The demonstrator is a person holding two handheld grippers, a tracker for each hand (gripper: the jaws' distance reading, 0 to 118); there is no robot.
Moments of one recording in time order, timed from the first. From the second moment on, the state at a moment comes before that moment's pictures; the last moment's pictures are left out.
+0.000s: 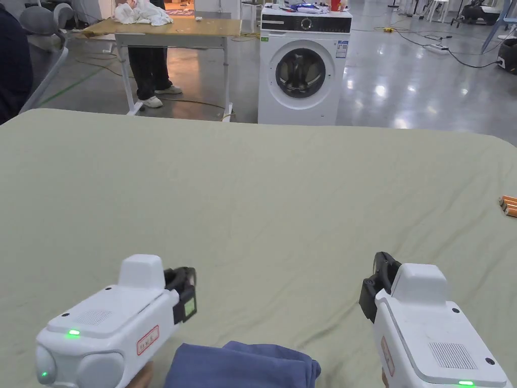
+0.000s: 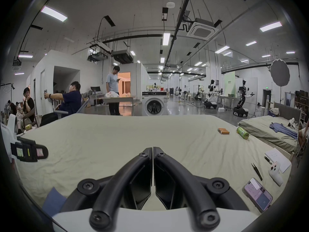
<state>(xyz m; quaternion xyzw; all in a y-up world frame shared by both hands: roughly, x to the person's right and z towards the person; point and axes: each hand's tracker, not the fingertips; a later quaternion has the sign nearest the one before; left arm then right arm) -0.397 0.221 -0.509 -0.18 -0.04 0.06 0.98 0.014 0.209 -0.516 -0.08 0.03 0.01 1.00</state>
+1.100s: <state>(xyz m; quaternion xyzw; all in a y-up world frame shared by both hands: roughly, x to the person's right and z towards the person) -0.457 0.197 -0.412 -0.14 0.09 0.01 0.99 -0.084 0.063 -0.440 -0.25 0.11 0.05 0.96</state>
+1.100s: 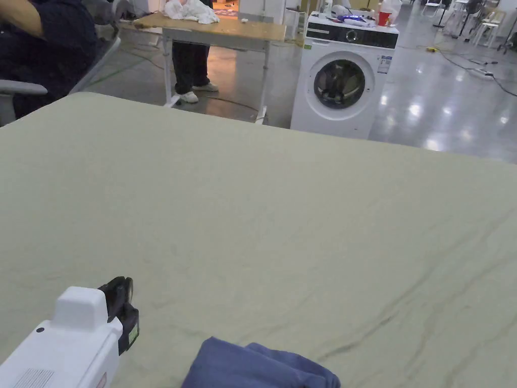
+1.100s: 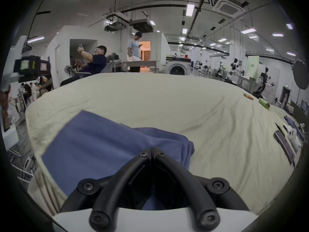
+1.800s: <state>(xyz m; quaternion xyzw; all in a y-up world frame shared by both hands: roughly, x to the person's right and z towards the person) -0.473 0.010 -0.546 -0.45 -0.32 0.39 0.73 -0.076 0.068 -0.443 -0.24 0.12 0.06 0.96</state>
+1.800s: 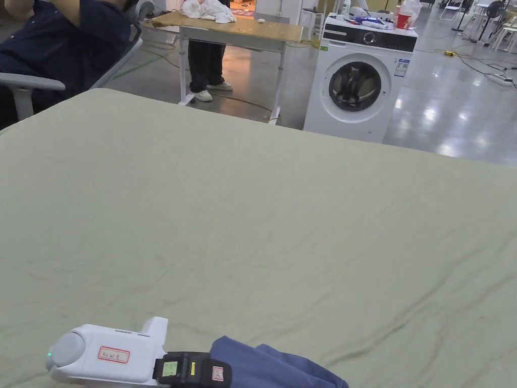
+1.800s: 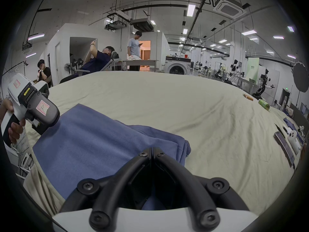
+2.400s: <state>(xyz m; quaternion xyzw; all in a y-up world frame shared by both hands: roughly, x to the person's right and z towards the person) -0.453 -0.031 -0.531 -0.41 -0.32 0.49 0.70 -0.078 0.071 -0.445 -0.24 0.13 0.08 0.96</state>
